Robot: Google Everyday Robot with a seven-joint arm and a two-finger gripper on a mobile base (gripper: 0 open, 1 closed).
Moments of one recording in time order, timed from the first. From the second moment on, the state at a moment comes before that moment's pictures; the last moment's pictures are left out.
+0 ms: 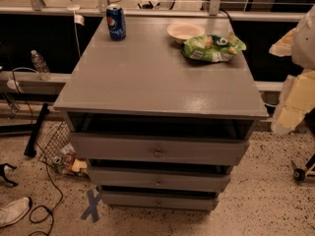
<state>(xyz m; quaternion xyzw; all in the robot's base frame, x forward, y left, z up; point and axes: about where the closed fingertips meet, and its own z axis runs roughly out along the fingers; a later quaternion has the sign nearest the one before) 0.438 -0.217 0.976 -0.60 0.78 -0.03 0.16</state>
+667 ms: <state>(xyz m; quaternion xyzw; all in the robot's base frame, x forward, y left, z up) 0.432 -0.212 0.933 -0.60 0.78 -0.01 0.16</state>
